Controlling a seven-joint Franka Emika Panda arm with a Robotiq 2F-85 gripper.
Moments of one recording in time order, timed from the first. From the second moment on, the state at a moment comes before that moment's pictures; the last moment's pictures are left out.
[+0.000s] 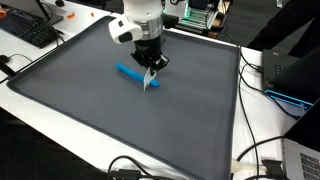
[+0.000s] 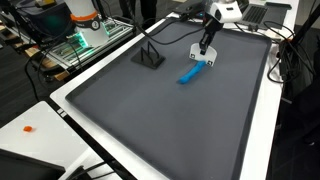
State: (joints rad) arm 0.16 0.52 0.06 -1.83 -0.02 2.29 0.17
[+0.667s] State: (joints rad) arm 0.16 0.50 0.06 -1.82 -0.01 2.29 0.16
